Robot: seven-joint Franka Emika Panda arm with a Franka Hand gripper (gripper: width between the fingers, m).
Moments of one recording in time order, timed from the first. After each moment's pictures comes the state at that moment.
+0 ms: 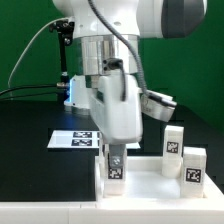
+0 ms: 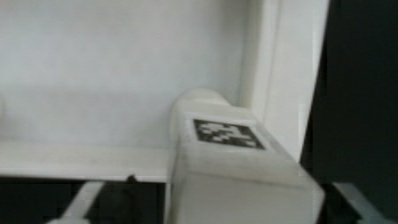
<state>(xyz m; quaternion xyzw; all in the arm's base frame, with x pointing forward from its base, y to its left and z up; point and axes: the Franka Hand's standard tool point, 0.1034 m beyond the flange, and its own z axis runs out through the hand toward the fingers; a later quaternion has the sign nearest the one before) 0.633 -0.005 0.075 -0.78 0.62 -0.04 0.07</state>
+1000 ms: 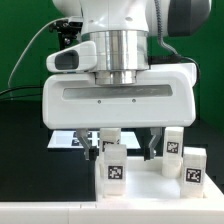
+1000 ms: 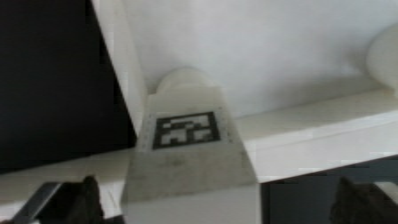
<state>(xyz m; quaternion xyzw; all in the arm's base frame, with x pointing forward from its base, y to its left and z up) 0.637 0.003 0.080 -0.99 0.12 -0.07 0.04</state>
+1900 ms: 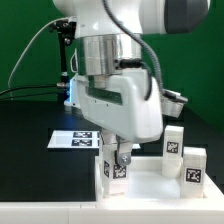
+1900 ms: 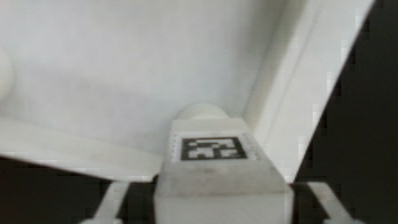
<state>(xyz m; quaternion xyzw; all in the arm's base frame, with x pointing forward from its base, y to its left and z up) 0.633 0.000 0.078 -0.76 0.64 0.00 0.07</state>
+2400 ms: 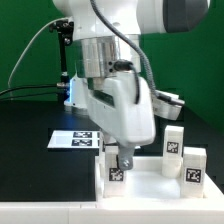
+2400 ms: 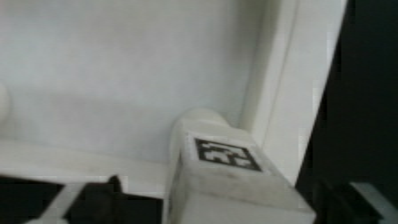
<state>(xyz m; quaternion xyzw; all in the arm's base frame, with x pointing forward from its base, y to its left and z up) 0.633 0.001 0.075 -0.80 0.60 0.00 0.07</state>
